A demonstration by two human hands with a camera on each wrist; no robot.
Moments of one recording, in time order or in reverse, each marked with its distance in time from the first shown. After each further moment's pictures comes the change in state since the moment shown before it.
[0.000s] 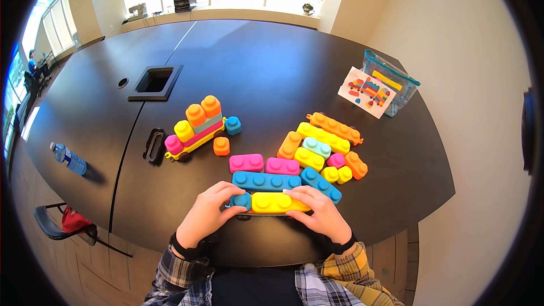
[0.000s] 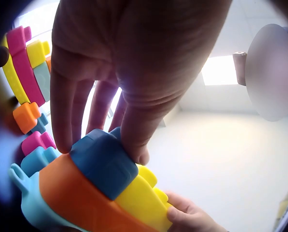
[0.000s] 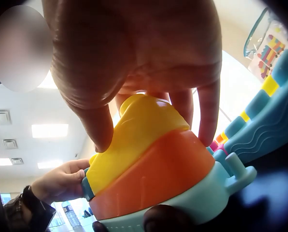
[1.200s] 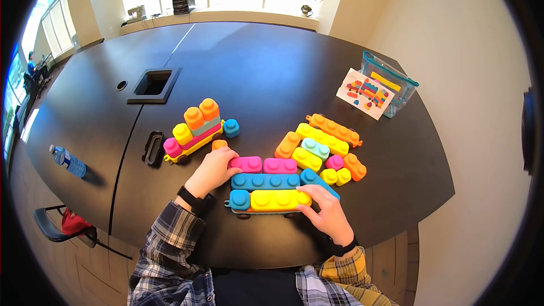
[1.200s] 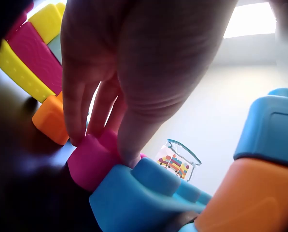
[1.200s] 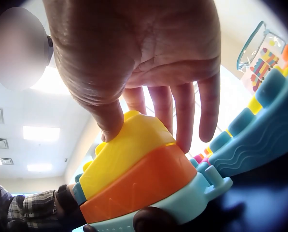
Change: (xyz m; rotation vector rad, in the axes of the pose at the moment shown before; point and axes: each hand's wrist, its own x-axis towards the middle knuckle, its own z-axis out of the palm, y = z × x) left_hand 0.088 -0.086 0.006 0.328 -0.035 0.092; right_hand -0.009 0.007 -0.005 -0.030 0.169 0.096
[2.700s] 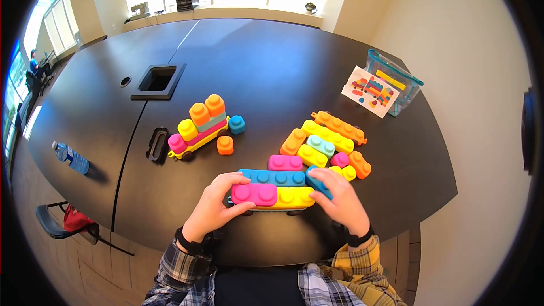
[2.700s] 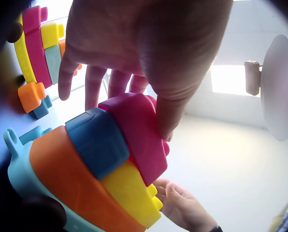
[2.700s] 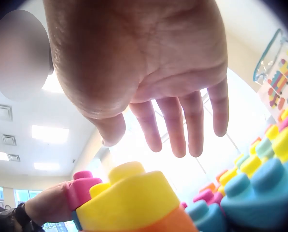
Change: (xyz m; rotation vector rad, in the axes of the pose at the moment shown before) left_hand -0.072 0.078 -0.023 -0.435 0.166 -0.022; right_hand 0.026 -0.006 -0.025 -0.129 -0.011 -0.135
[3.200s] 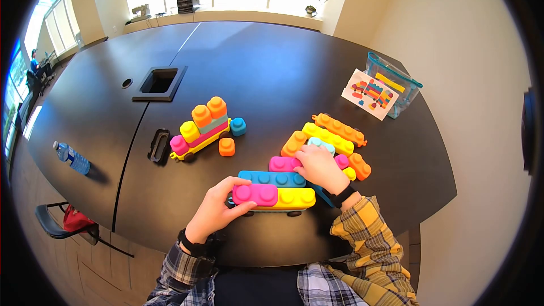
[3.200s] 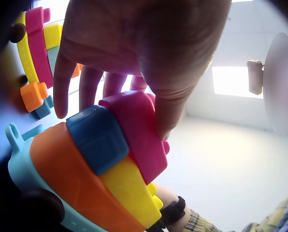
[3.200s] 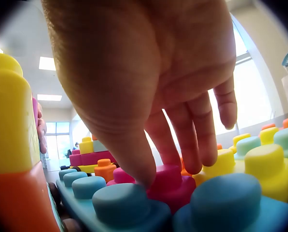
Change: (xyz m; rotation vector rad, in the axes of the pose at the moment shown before) left_hand -0.002 0.003 0.003 -0.071 -0.023 -0.119; right_hand 0.077 0.065 0.048 -0.488 -0.313 -0.097
